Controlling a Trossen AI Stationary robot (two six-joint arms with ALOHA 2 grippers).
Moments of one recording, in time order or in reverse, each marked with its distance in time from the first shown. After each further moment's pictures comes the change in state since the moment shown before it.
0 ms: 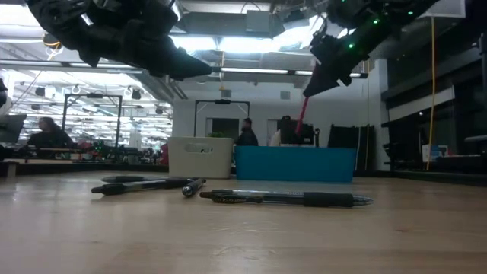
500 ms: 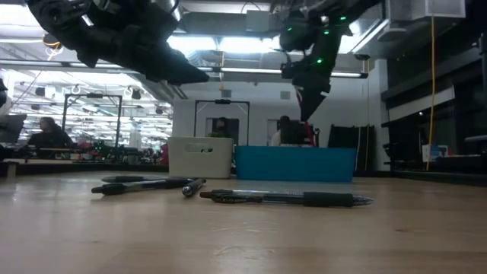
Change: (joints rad) left arm 0.000 0.000 0.000 -0.054 0.000 0.000; right arm -0.002 0.437 0.485 -0.588 0.070 -0.109
